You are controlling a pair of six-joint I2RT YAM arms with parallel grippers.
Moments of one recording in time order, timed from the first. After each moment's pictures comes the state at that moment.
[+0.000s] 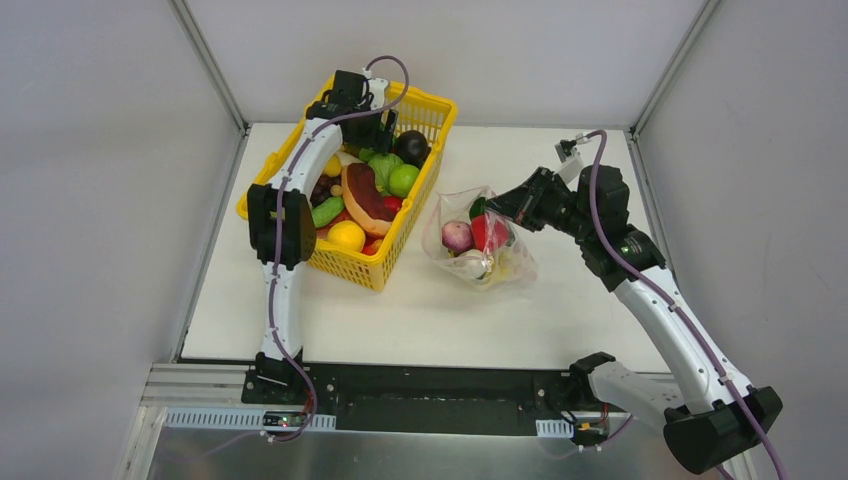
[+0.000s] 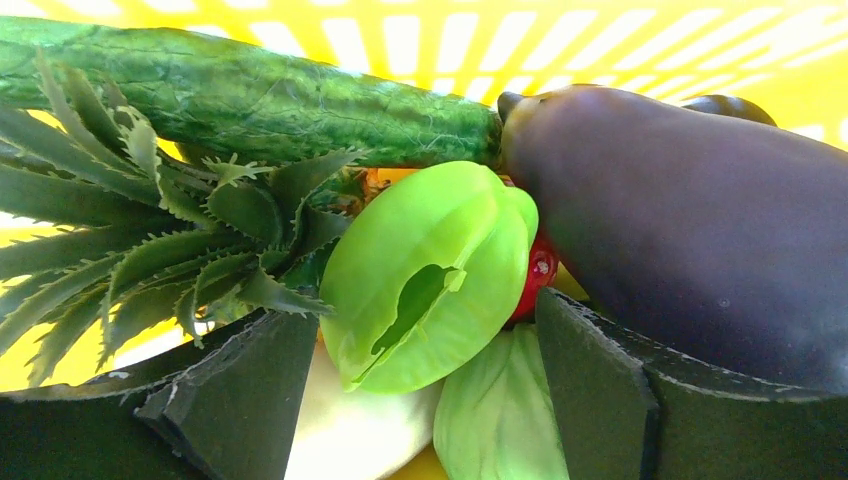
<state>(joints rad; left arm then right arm) -0.24 2.25 2.17 -0.70 0.16 0.10 0.42 1.01 1.05 -0.34 -0.40 0.87</state>
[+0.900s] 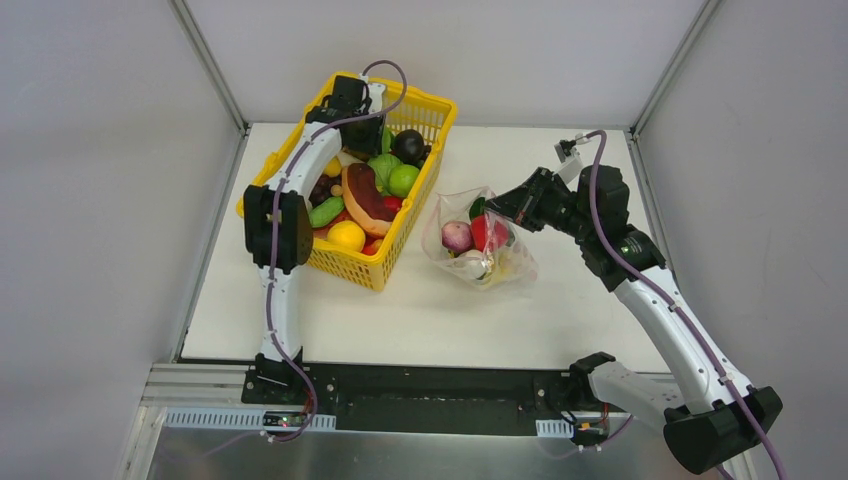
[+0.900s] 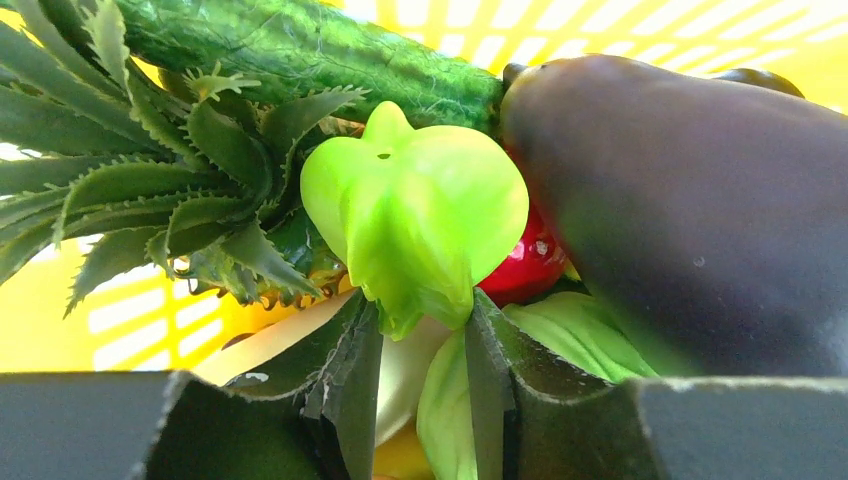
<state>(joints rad) -0.24 2.21 2.09 -0.69 0.13 0.05 0.42 1.01 1.05 -0.34 -0.41 0.87</state>
